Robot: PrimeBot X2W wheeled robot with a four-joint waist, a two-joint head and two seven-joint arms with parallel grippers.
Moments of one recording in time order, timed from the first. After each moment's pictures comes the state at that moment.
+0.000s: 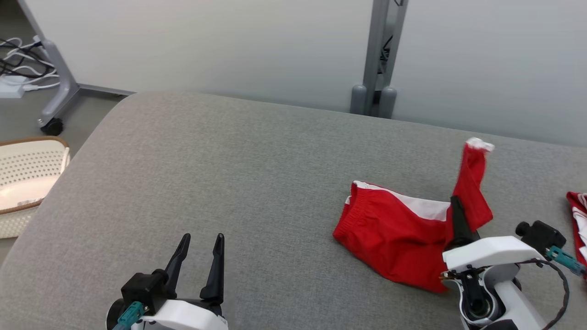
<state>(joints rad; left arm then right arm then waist) -0.04 0.05 -0.22 0.29 -0.36 -0.01 -0.26 -0.36 -0.05 0.19 0.68 0.99 0.13 -0.26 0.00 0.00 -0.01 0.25</state>
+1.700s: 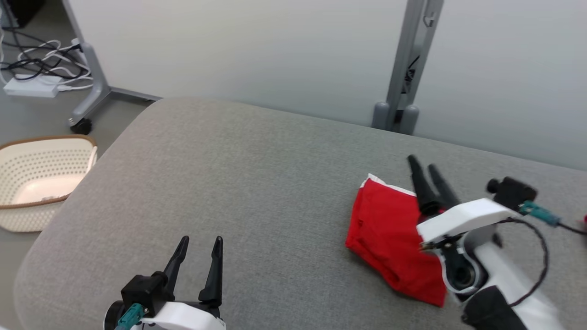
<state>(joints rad) -0.03 0.05 -0.21 0.30 -0.34 -0.01 -0.26 -0.51 -0.09 0.44 0.68 1.08 0.13 -0.26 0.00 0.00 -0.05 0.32</state>
